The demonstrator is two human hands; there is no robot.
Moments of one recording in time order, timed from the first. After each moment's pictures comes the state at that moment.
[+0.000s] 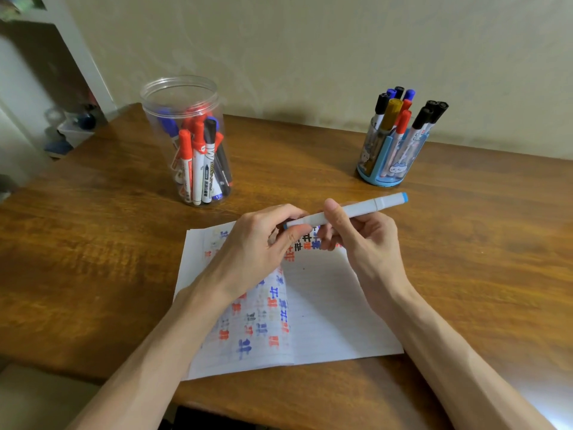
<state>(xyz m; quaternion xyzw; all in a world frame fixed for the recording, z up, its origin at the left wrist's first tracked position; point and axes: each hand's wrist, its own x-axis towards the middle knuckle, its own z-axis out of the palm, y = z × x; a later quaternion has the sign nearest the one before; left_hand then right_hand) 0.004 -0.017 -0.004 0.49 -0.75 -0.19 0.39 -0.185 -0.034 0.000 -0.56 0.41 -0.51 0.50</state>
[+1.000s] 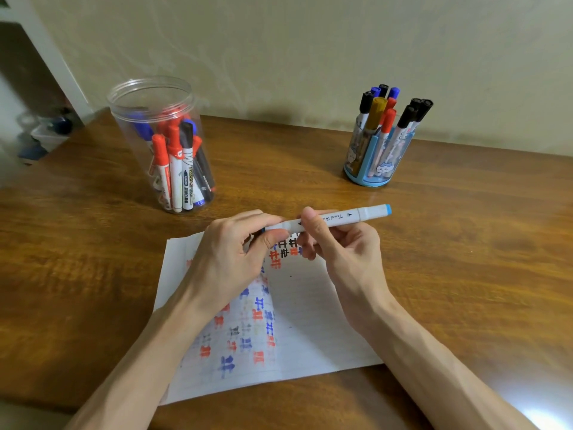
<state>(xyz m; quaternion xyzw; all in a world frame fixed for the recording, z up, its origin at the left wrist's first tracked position) 0.008 -0.016 -0.006 0.51 -0.73 -0.17 0.42 -0.177 -0.028 -0.006 -0.52 0.40 -0.53 0.54</state>
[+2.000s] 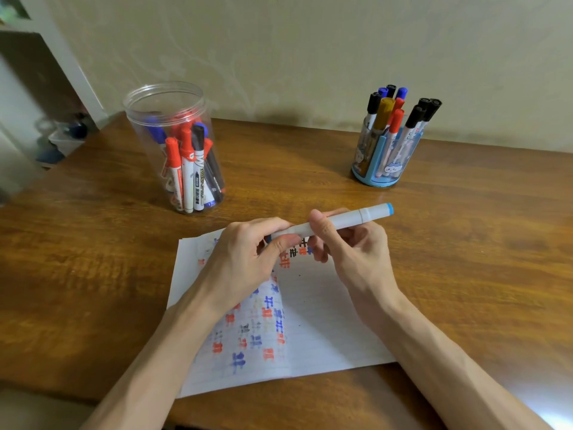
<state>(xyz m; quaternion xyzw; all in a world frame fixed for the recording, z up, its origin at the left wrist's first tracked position) 0.009 -0.016 -0.011 0.51 -0.74 -0.21 0.39 -0.179 -0.031 -0.005 -0.55 0.40 -0.53 0.50</state>
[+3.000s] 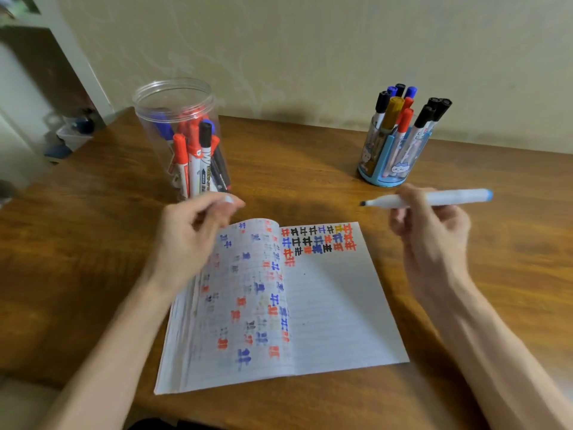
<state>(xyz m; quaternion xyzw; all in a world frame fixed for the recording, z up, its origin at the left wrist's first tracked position) 0.071 -0.010 0.002 0.56 -0.65 -0.15 0.50 -0.236 -0.060 0.014 -0.39 0.46 -0.65 0.47</state>
